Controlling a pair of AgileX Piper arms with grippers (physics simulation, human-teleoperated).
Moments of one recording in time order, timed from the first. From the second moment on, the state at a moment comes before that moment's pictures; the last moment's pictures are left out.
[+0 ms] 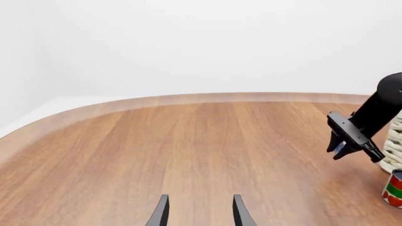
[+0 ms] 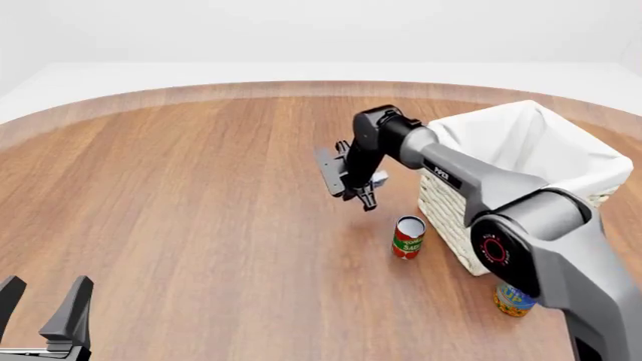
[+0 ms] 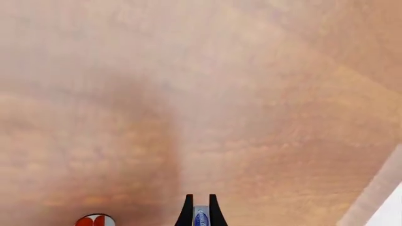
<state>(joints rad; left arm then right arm) 0.00 0.01 0.00 0.00 0.00 0.47 2.30 -2.02 1.01 -1.50</state>
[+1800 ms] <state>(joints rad) 0.00 0.01 0.00 0.00 0.00 0.74 1.95 -1.70 0.67 -0.81</state>
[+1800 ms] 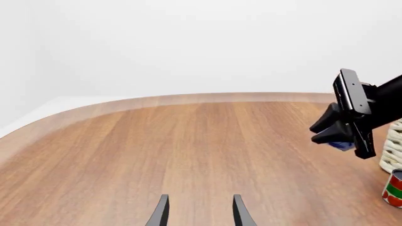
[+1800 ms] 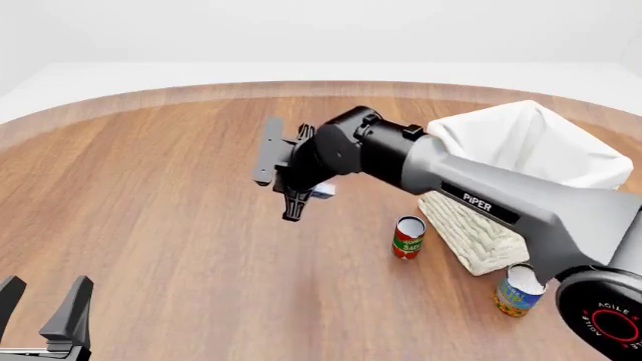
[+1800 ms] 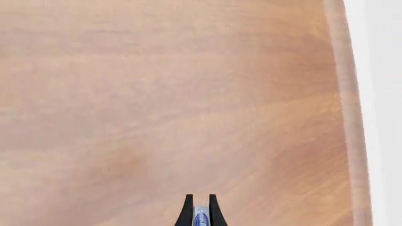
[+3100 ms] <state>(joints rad) 0.00 0.01 0.00 0.00 0.00 0.85 1.55 -1.29 0.27 -0.31</state>
